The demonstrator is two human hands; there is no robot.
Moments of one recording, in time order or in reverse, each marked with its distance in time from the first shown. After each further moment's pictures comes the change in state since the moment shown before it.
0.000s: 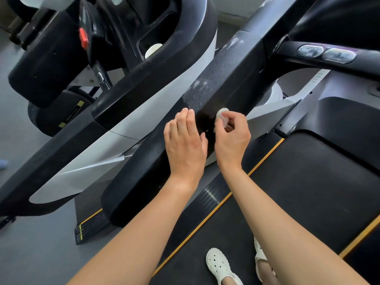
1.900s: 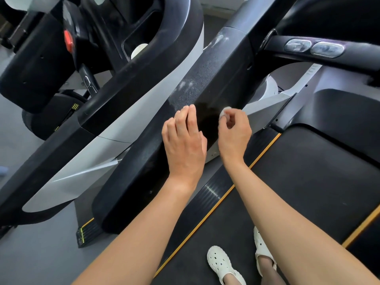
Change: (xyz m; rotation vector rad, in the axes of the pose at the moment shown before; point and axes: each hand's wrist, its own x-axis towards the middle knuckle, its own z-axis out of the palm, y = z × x) left_hand 0.005 0.021 0.018 0.016 0.098 0.075; right_hand 0.032 0.035 -0.012 -0.123 -0.014 0.033
